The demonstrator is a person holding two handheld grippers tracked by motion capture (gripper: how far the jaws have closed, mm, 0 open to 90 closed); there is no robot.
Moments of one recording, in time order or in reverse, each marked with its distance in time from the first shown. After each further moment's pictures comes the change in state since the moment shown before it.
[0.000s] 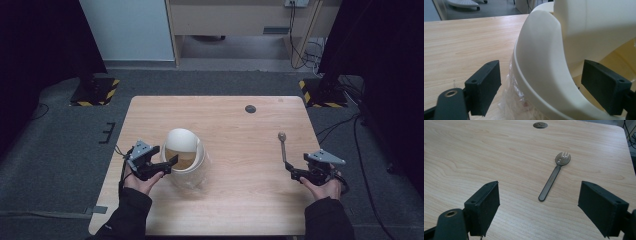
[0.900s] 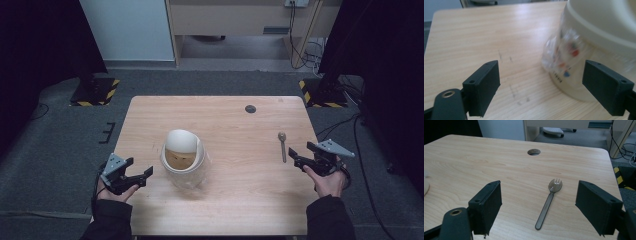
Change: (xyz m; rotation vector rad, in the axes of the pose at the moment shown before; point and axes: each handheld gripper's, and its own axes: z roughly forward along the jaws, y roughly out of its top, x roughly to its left) left arm 0.045 -0.041 -0.049 0.069 0.116 0.012; right arm -0.005 0.034 -0.008 -0.128 -0.027 0.064
